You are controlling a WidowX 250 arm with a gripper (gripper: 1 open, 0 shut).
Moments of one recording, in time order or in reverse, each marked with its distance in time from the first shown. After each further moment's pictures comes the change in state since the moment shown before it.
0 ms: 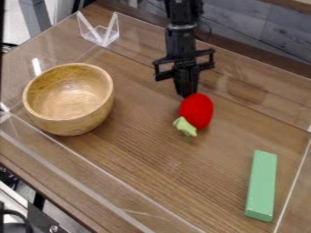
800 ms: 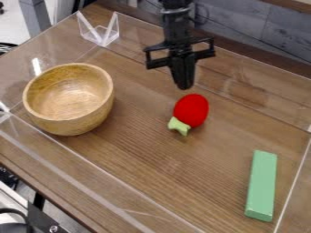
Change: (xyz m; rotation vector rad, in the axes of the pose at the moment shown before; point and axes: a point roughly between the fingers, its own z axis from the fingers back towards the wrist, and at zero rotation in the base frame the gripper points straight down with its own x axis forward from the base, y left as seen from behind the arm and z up) arm -0.029 0.008 0.020 -0.023 -0.009 -0.262
